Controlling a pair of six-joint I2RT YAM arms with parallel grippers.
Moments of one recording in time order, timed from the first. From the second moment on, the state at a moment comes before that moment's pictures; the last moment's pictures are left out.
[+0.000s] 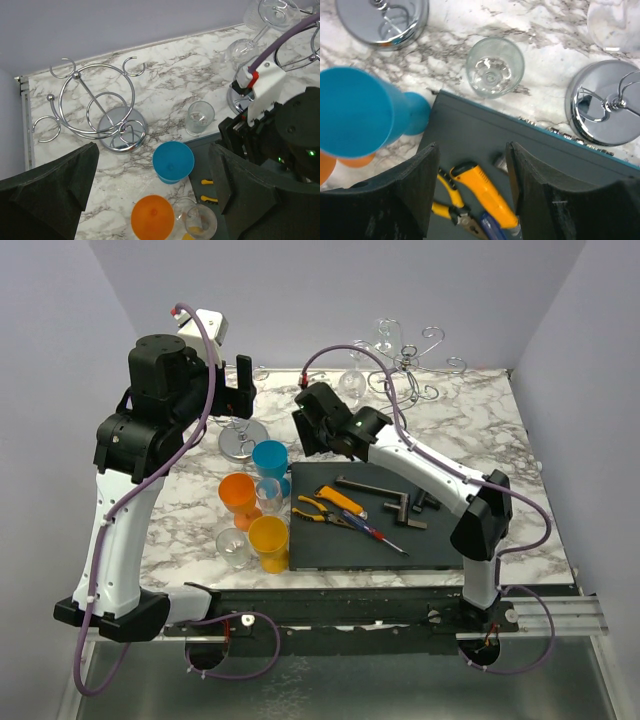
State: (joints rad) left arm -0.31 1.28 1.90 -0.95 -0.01 -0.03; right arm 0.90 1.91 1.89 -0.75 0.39 0.32
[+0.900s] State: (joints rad) left arm -0.31 1.26 1.88 -0.95 0.05 -0.04; right arm 0.83 2.20 2.06 -0.68 0.32 0.23
